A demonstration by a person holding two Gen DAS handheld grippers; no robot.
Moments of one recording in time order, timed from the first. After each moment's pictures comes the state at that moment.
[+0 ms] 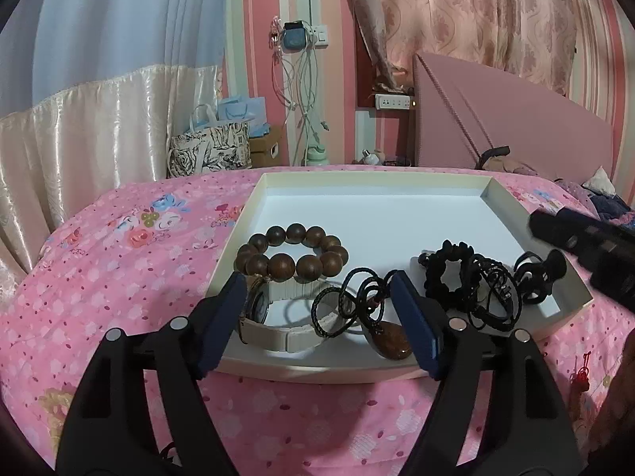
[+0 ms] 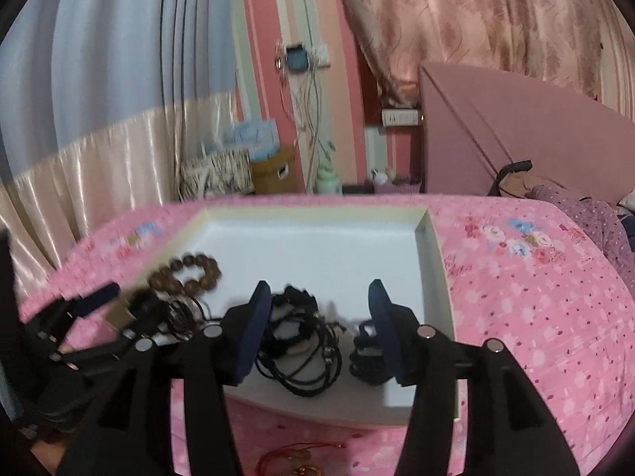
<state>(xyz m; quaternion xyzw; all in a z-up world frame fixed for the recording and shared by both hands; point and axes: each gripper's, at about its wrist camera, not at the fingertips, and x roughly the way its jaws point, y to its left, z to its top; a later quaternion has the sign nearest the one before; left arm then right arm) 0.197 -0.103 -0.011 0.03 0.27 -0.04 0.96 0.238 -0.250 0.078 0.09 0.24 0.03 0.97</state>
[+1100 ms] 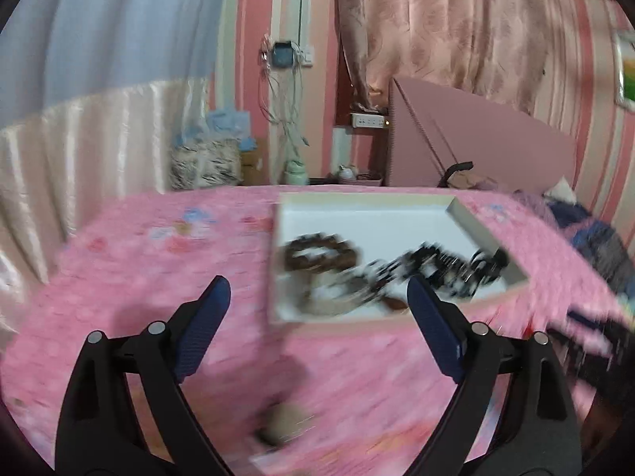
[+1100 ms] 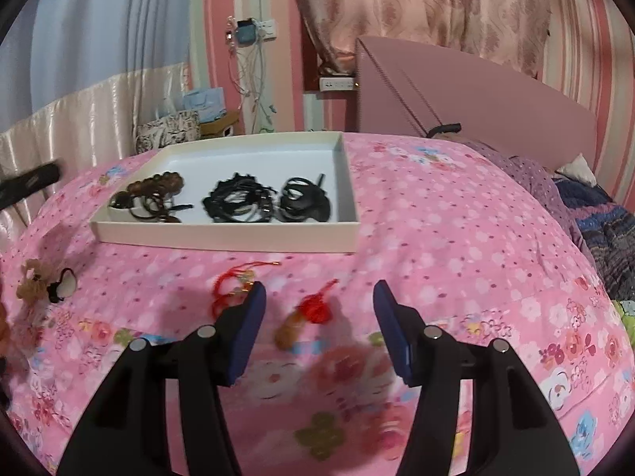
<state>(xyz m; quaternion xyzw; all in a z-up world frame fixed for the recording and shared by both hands) 0.124 -0.007 0.038 0.02 0.25 -0.10 0.96 0.119 -0.241 0.044 0.07 0.30 -0.08 0.95</state>
